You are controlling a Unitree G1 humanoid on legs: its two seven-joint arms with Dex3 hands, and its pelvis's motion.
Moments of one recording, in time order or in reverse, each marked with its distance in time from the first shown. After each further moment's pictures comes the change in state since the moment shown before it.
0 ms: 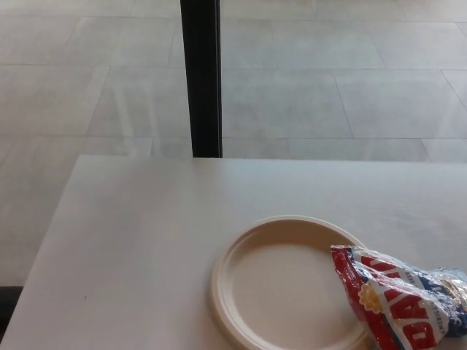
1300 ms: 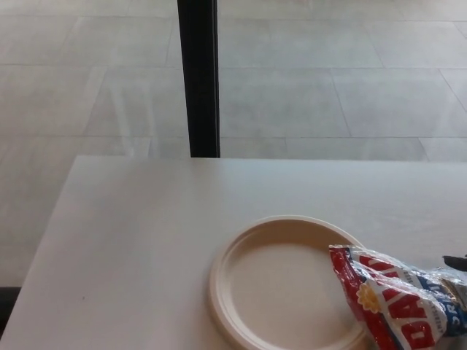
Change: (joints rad) left_arm -0.006 0.024 -0.033 0.042 -0.011 -0.001 0.019; right_arm -0.136 0.028 0.235 0.214 -0.317 -0.067 -0.023
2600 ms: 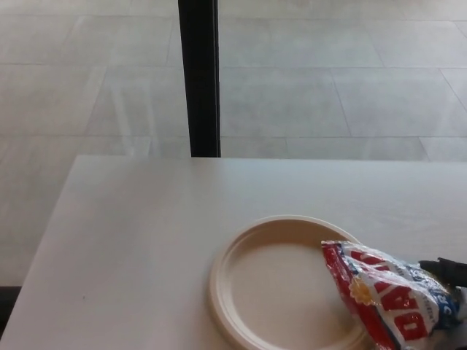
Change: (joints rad) left_arm 0.010 0.002 -0.030 -0.008 -0.005 -0.022 -0.006; right_arm -0.054 0.082 0.071 -0.052 -0.089 0.150 0.028
